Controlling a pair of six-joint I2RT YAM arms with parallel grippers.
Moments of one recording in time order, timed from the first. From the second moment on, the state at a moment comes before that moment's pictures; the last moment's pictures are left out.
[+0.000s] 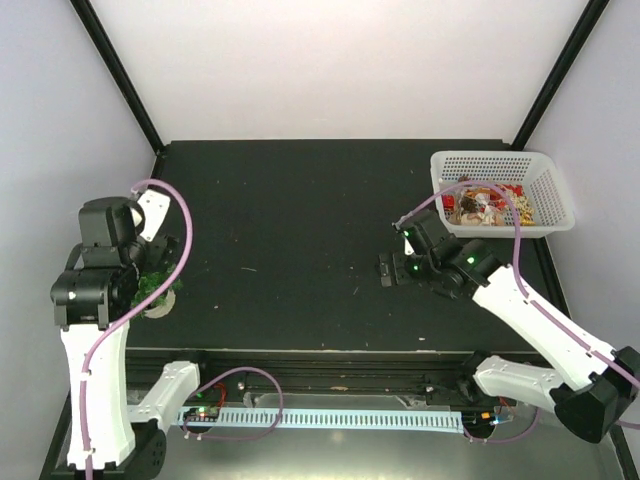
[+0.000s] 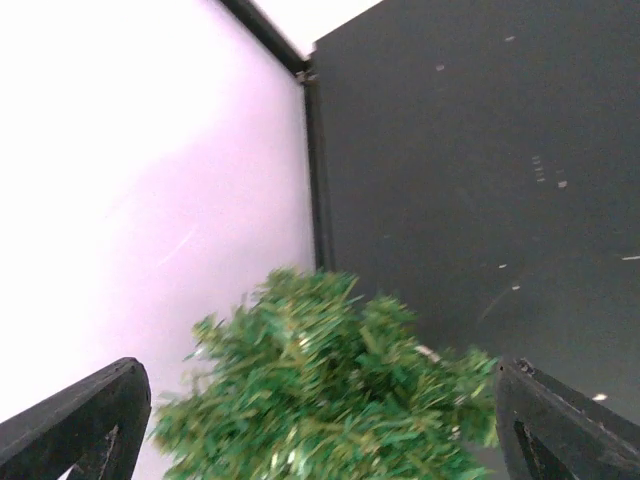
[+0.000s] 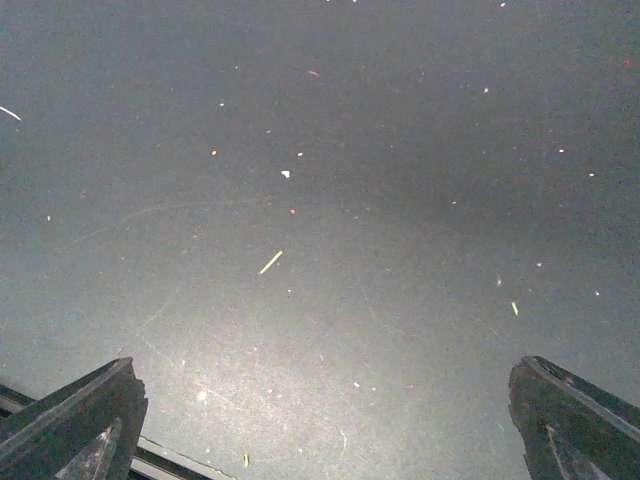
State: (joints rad) left arm 0.04 0.88 1.44 -1.21 -0.24 0.48; right arm 0.69 1.07 1.05 -0.95 0.07 0.43
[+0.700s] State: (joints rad) left arm 0.16 0.78 1.26 -1.17 -0.48 0.18; right arm 0.70 1.30 1.19 -0.96 -0.03 0.39
